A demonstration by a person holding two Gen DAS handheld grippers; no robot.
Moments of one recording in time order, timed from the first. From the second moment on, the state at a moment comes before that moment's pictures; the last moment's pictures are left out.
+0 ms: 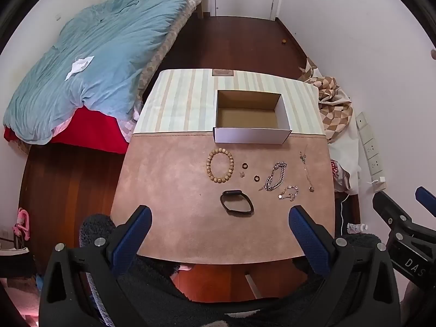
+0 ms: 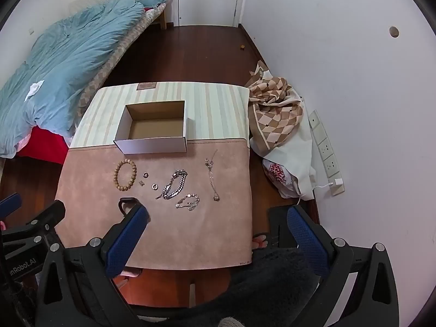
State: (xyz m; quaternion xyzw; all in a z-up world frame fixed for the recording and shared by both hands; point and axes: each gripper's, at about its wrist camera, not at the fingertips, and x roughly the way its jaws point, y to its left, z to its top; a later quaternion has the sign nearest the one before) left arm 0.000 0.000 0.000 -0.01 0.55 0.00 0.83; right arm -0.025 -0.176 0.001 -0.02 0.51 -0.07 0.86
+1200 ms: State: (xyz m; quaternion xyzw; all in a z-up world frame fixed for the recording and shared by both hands) left arm -0.008 0.019 0.019 -0.02 0.54 0.02 0.84; right arm -0.025 -0.157 0.011 -0.02 0.50 -0.05 0.86
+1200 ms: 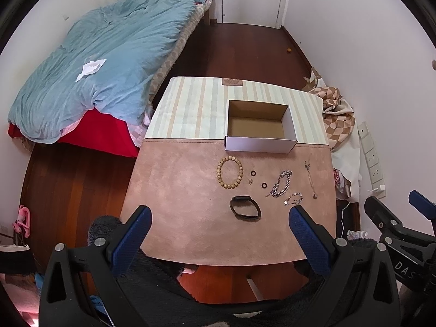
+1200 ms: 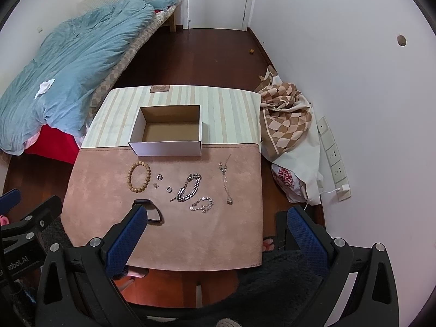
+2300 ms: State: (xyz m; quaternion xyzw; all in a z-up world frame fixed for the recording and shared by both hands) left arm -0.009 0.022 0.020 -0.02 0.54 0.02 0.84; right arm -0.026 -0.161 0.018 -0.02 0.50 -0.05 0.86
